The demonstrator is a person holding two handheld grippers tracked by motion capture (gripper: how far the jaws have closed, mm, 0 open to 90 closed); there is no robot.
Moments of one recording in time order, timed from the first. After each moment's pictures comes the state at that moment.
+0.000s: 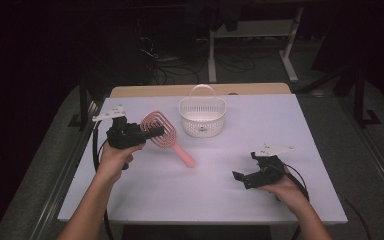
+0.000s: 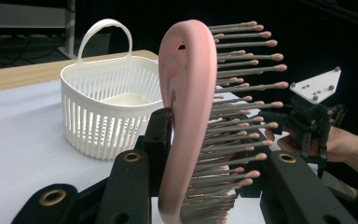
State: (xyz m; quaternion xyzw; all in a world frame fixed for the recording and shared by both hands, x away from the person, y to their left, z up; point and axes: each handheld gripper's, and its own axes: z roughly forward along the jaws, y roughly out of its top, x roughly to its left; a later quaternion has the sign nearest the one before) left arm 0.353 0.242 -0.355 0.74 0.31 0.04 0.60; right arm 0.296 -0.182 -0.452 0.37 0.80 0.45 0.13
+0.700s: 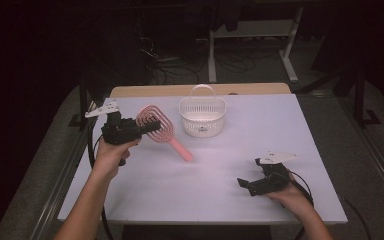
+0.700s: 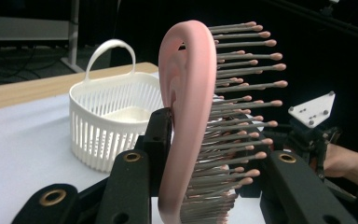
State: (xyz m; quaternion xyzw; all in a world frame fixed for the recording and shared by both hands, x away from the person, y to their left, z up) left arm 0.355 0.248 -0.337 0.73 0.30 0.05 0.61; right arm 0.283 -0.194 -0.467 0.37 0.81 0.44 0.13
